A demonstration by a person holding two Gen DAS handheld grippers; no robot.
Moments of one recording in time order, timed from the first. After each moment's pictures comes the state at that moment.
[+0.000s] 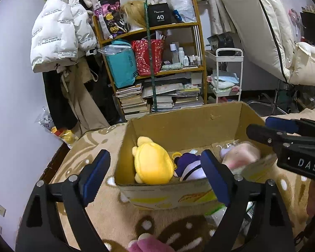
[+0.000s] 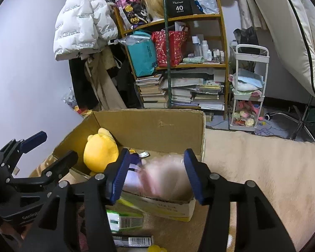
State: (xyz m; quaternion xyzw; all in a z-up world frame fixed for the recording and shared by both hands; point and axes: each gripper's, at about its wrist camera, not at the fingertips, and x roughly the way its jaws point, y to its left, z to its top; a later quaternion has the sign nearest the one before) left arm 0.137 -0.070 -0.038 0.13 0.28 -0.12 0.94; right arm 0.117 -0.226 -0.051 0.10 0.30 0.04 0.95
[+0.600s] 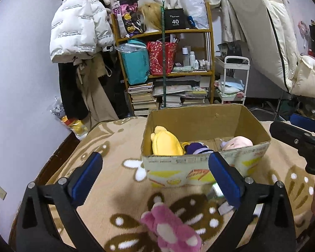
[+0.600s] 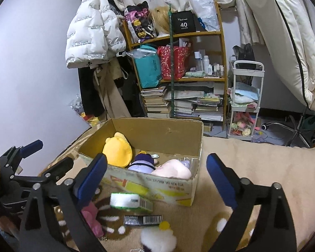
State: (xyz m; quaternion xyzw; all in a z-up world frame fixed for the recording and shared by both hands) left arm 0.086 -0.030 -0.012 0.10 0.28 -0.09 0.95; right arm 0.055 -0.212 -0.015 0.09 0.27 0.04 0.96
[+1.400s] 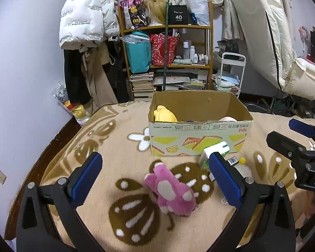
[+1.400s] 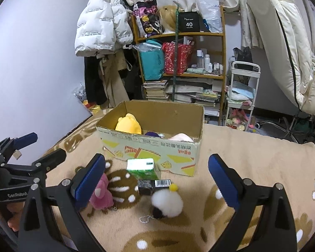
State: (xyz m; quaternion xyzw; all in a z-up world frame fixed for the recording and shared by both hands) left arm 0.021 -0.001 -0.002 0.07 0.32 -0.09 0.94; right arm -0.010 -0.186 -0.010 0.05 0.29 0.04 0.95
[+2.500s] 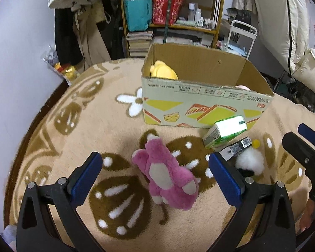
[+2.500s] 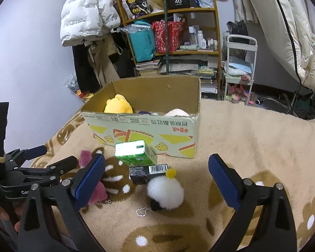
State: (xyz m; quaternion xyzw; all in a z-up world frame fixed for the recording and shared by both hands) left arm 0.079 -0.008 -0.063 0.04 0.45 -0.09 0.89; right arm 0.022 -0.198 -0.049 0.09 0.36 0.03 0.93
